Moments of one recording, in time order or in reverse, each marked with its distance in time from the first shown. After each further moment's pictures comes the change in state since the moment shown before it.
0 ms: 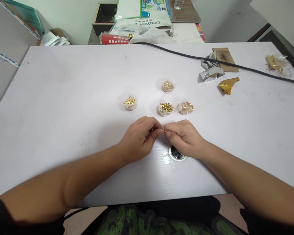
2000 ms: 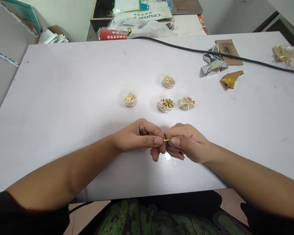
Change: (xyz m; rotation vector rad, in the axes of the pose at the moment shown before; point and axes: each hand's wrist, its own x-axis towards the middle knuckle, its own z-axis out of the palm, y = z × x) left_hand 0.009 -0.011 -0.022 -1.124 -0.706 -0.443; right_hand -0.007 -0.012 0.009 0.961 -0.209 0.133
